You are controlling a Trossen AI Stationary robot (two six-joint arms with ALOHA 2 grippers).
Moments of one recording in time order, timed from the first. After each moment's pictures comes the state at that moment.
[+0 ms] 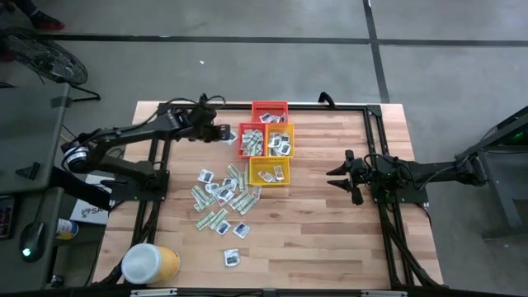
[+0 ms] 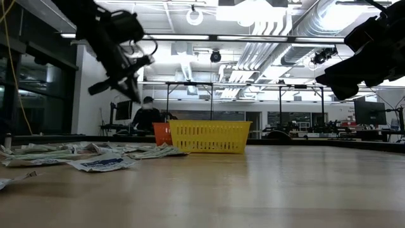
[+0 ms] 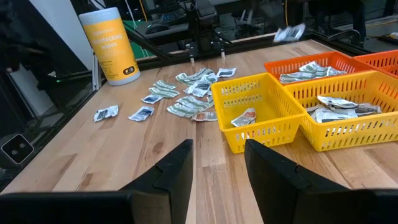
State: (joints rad) left arm 0.55 1.23 0.79 -0.45 -0.02 -0.90; right arm 0.02 0.21 0.01 0.03 -0.01 0.20
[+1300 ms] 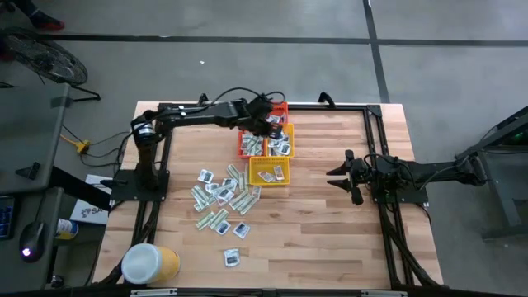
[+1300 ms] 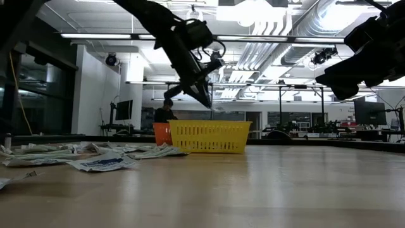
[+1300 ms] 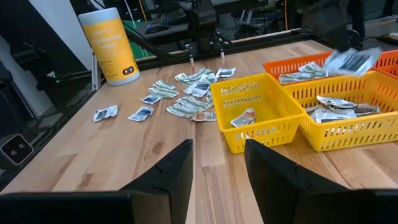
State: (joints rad) left arm 0.40 1.89 1.49 -0.50 0.03 -0.76; right arm 0.02 0.21 0.01 0.03 0.00 0.20
